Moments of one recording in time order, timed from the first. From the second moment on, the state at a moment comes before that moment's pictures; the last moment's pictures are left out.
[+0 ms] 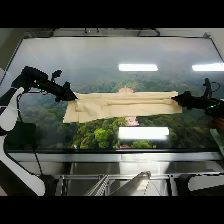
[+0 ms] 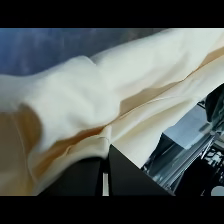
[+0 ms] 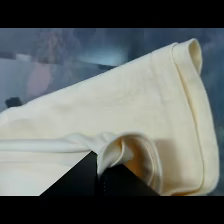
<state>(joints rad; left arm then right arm) 0.14 -2.00 1.64 -2.35 1.51 1.80 -0.49 -1.68 0.96 -0.30 1.03 0.62</state>
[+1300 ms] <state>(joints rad) -0.03 -2.08 1.98 -2.36 1.68 1.68 -0.47 -1.87 1.29 -0.75 1.25 1.08</state>
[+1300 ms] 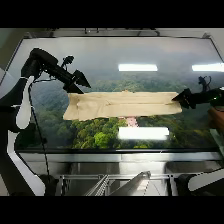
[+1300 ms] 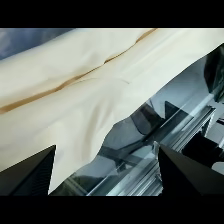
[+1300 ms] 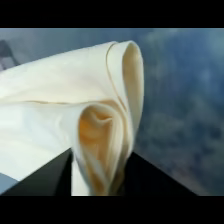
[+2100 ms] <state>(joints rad) -0.48 -2.23 1.99 -2.29 1.29 1.60 -0.50 -1.75 1.39 -0.52 1.60 1.00</state>
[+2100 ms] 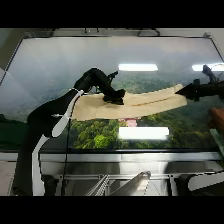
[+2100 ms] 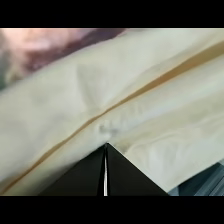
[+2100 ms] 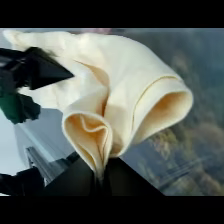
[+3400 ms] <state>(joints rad) 0.10 -1.01 1.00 -2.36 1.49 1.83 0.53 -1.92 1.50 -0.01 0.99 0.86</state>
